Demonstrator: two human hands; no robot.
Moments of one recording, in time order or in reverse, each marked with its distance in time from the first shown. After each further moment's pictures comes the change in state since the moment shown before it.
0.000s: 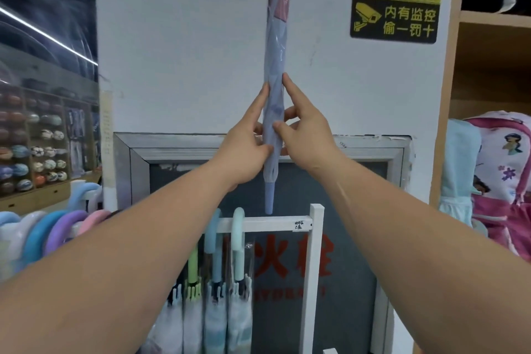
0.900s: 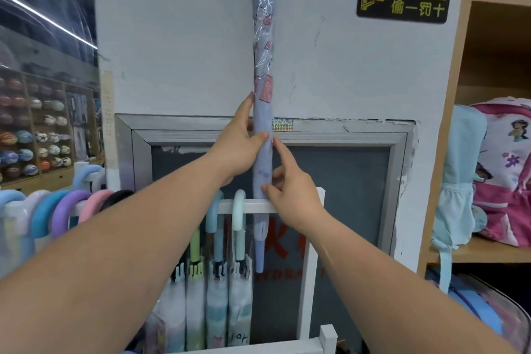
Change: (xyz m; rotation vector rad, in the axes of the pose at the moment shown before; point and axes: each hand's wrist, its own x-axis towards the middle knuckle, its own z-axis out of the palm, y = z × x) left_hand -0.005 -0.034 0.001 -0.028 0.033 -0.122; right_hand -0.092 0.054 0.040 -0.157 -0.175 0.155
